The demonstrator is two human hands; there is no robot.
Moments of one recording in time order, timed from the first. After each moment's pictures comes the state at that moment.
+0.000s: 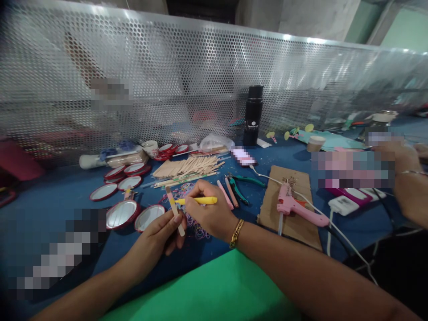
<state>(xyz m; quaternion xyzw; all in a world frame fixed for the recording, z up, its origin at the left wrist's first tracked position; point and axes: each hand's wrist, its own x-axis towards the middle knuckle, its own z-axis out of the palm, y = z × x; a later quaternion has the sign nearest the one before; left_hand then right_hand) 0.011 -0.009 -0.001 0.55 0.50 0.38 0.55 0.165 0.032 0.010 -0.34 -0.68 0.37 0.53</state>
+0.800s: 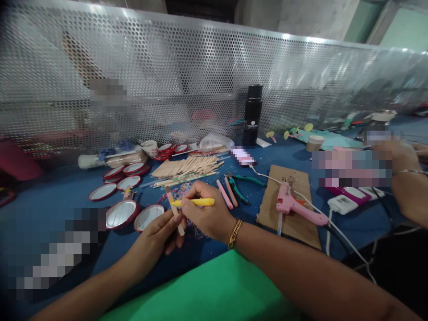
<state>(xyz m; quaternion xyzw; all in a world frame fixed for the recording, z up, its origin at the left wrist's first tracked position) 0.011 -0.008 -0.001 0.57 0.50 0.37 0.54 0.164 0.032 0.010 -0.33 -0.68 0.37 0.53</state>
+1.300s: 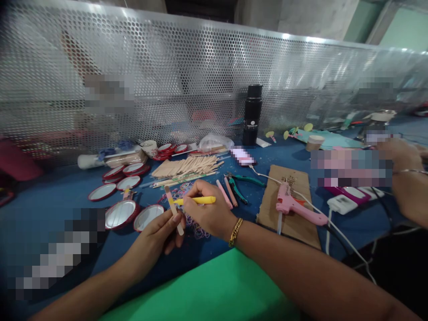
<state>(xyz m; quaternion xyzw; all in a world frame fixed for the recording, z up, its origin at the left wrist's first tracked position) 0.010 -0.009 -0.002 0.57 0.50 0.37 0.54 0.165 0.034 0.009 -0.33 -0.67 0.39 0.53</state>
